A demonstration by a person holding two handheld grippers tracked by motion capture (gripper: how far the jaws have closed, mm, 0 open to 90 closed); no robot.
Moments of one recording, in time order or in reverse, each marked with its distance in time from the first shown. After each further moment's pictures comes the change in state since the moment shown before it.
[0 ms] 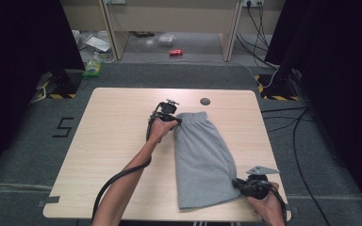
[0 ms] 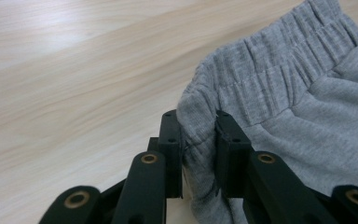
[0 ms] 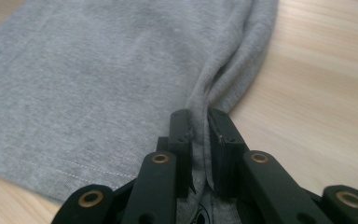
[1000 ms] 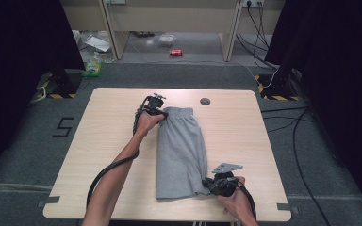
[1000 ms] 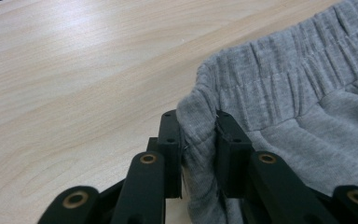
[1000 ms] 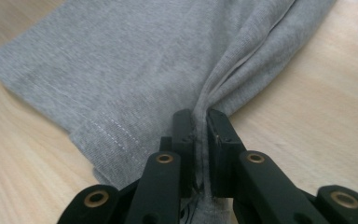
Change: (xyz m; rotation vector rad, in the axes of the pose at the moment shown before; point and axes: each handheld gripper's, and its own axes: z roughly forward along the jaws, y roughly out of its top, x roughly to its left) left arm 0.043 0.005 -0.005 -0.010 0.068 0.045; right arm 0.070 0.031 0.044 0.028 0.099 -0.152
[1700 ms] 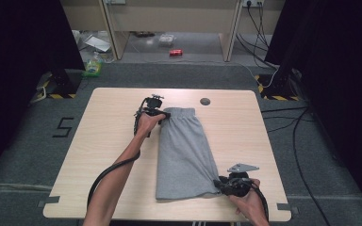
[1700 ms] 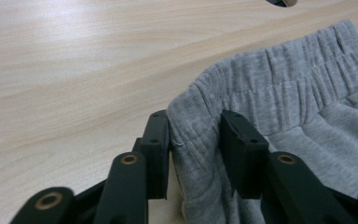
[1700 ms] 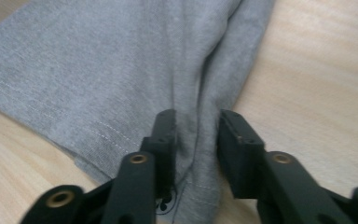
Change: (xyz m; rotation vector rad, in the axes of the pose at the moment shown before) left arm 0.004 -0.005 0.001 -0.036 -0.066 -0.135; right arm -0.027 -0.017 -0.023 -0.029 -0.050 0.109
